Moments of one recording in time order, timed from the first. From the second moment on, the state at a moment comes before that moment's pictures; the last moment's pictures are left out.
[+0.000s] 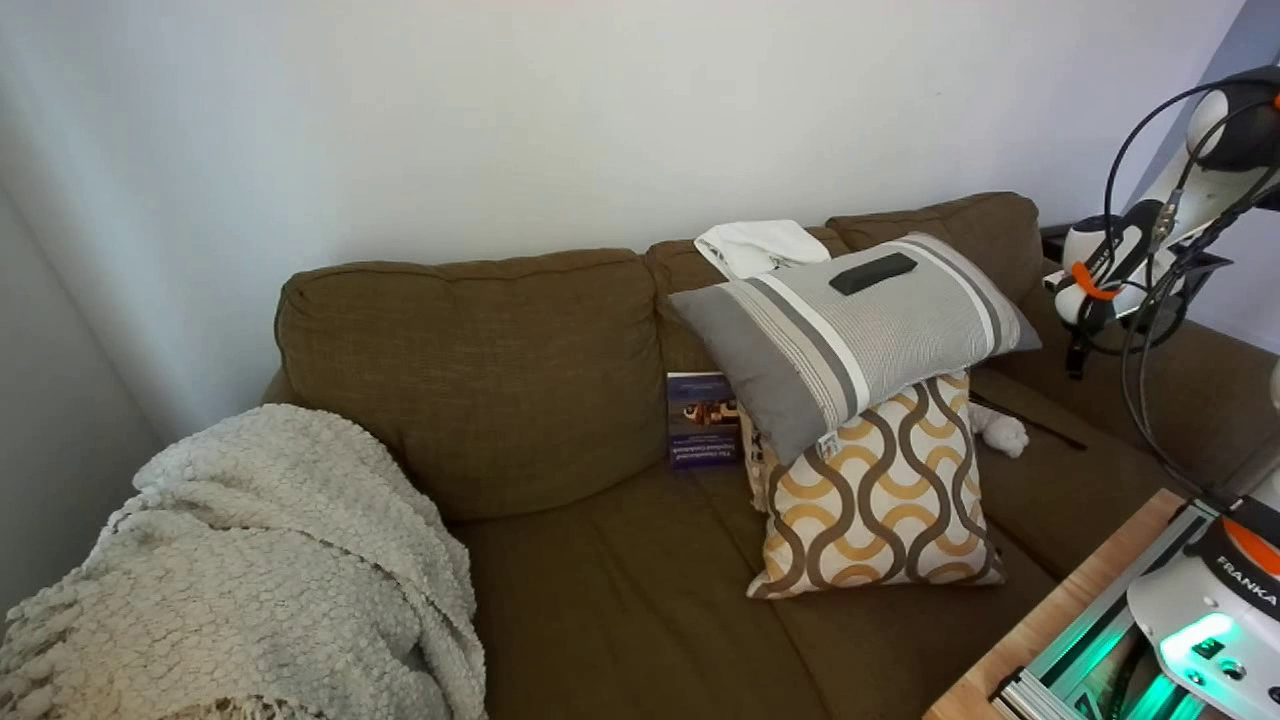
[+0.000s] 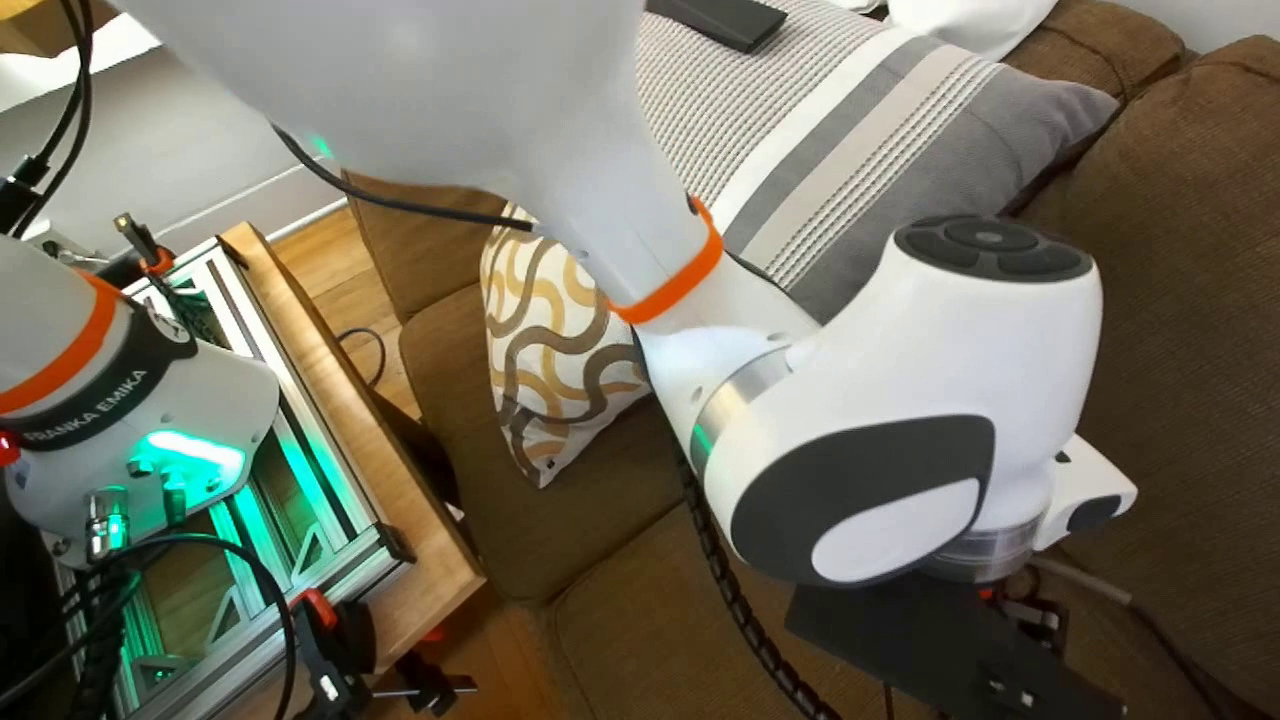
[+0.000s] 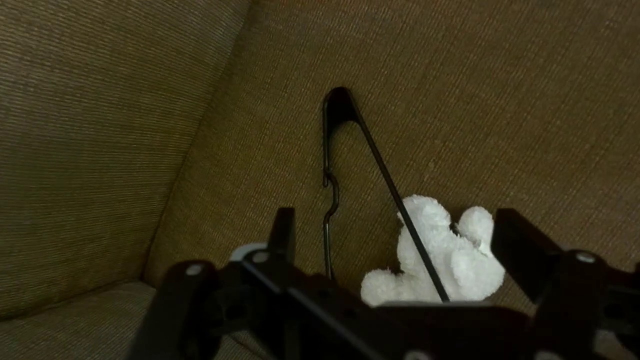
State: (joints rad) arm -0.68 0.82 -0.29 -1.82 -0.57 2.77 -0.68
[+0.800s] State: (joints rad) arm -0.93 1.12 -0.08 -1.50 -0.44 2.75 -1.34
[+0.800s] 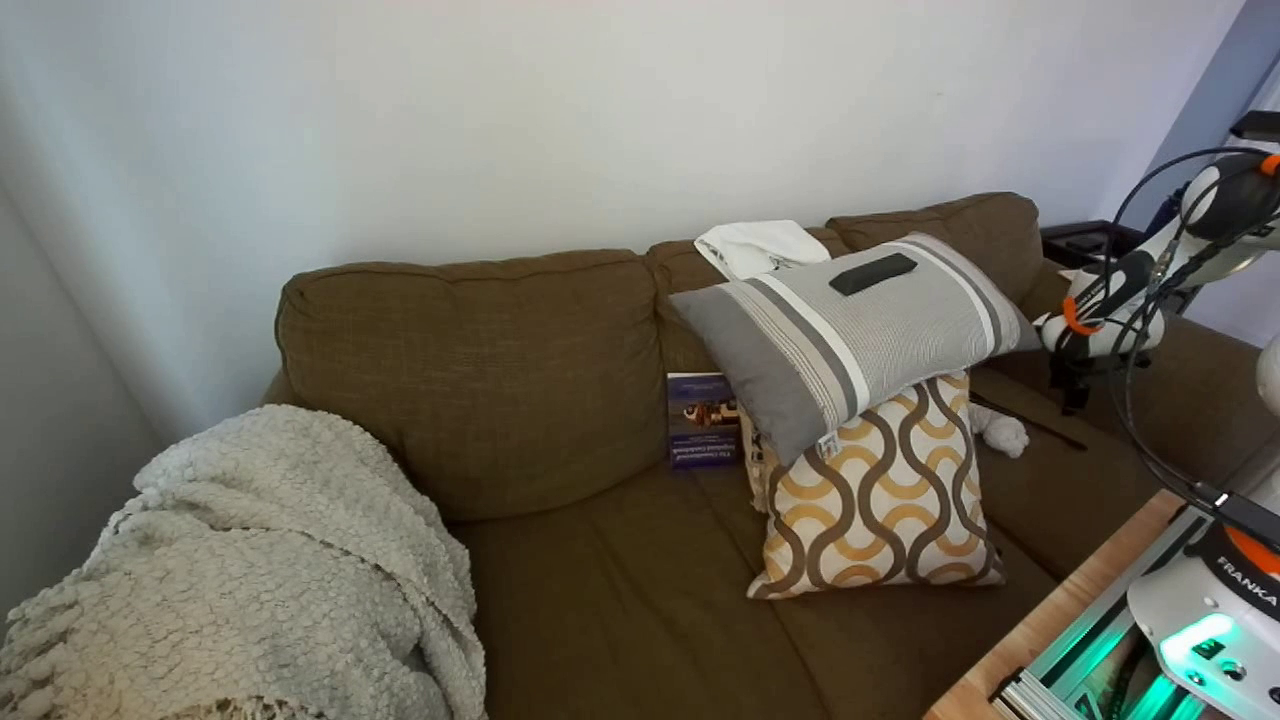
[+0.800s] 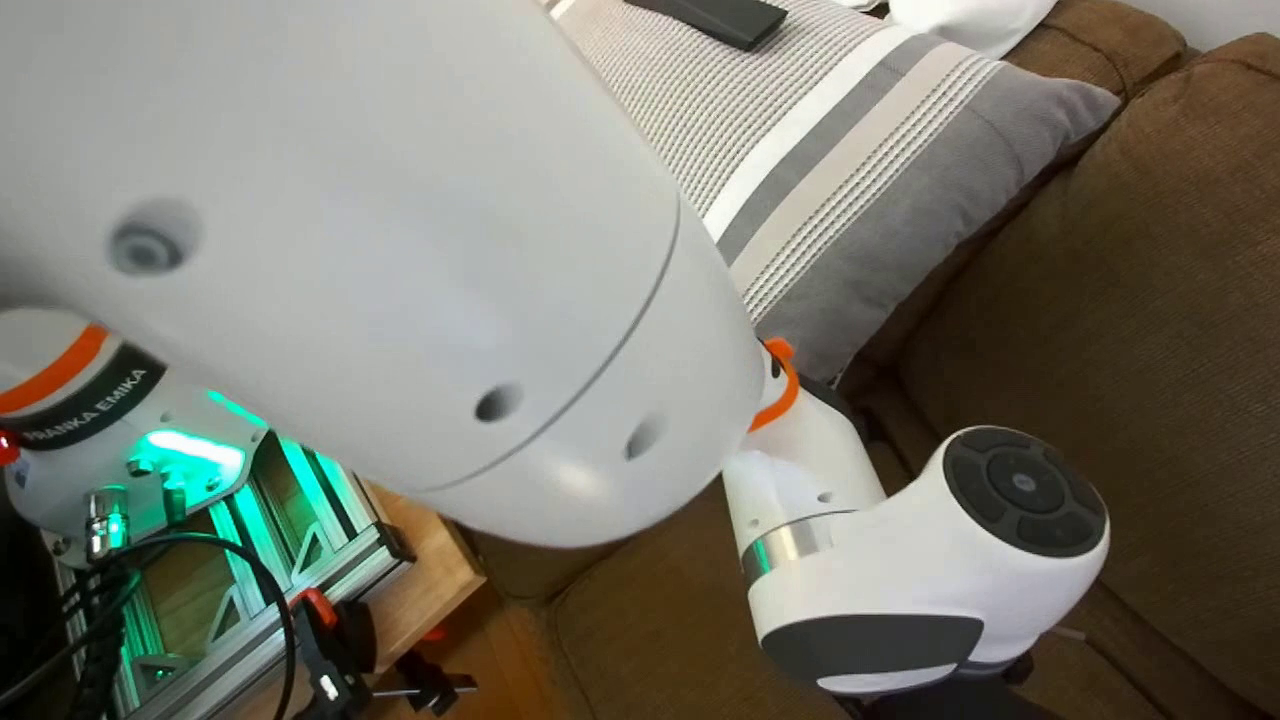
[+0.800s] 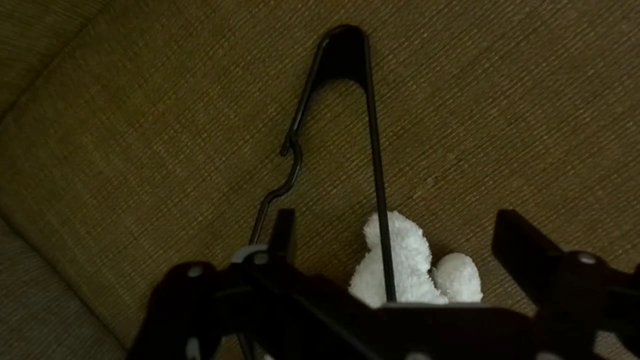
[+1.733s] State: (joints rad) arm -0.93 1.36 -0.04 -1.15 -0.27 2.49 -1.64
